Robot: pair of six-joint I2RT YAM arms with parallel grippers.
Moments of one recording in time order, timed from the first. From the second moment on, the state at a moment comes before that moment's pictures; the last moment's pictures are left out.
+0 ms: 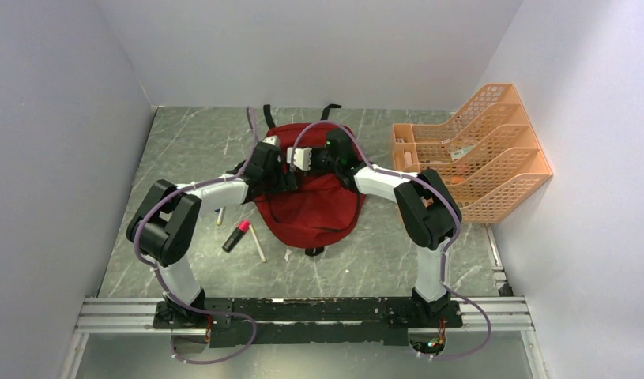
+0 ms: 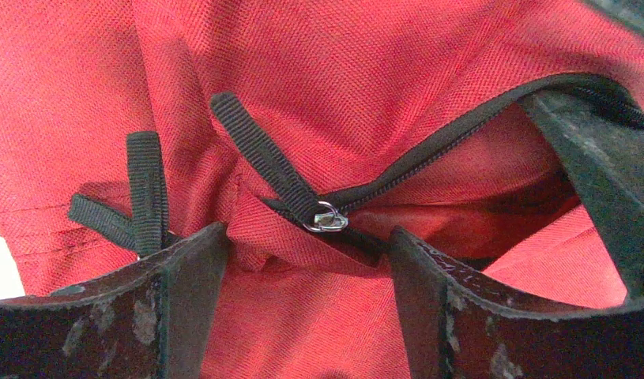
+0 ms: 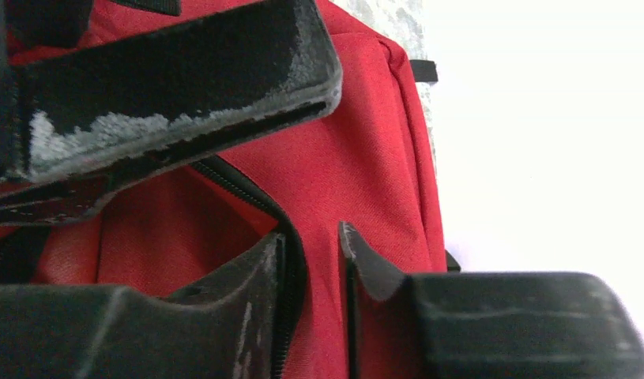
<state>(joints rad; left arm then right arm) -0.52 1.76 1.00 0.01 -0.07 -0.59 0.58 1.97 1.23 0.31 -0.38 -1.07</state>
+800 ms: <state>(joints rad) -0.51 1.62 1.03 -0.01 0.01 -0.53 0.59 1.97 1.41 0.19 0.21 -0.74</state>
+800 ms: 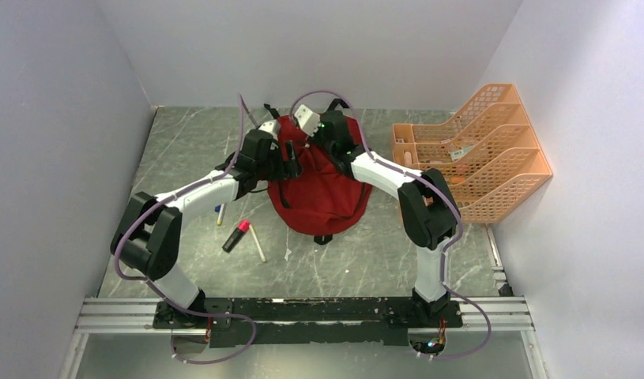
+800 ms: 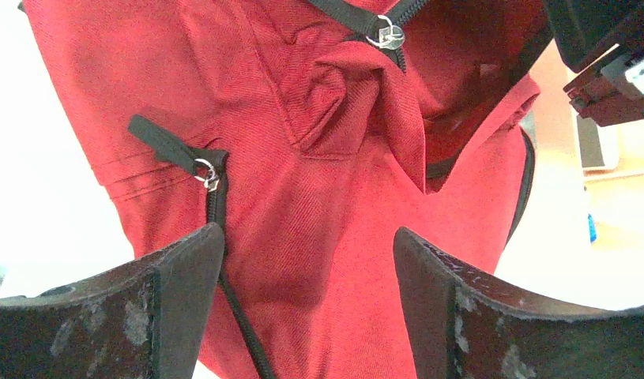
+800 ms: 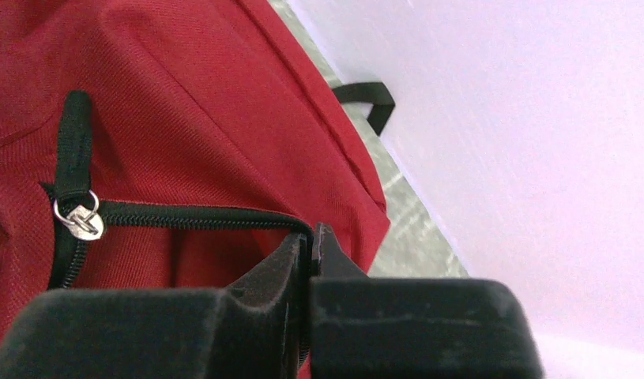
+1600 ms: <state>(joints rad) -0.41 1.44 0.98 -0.18 -0.04 -0.49 0.62 1.93 1.65 -0.37 0.38 -0.15</state>
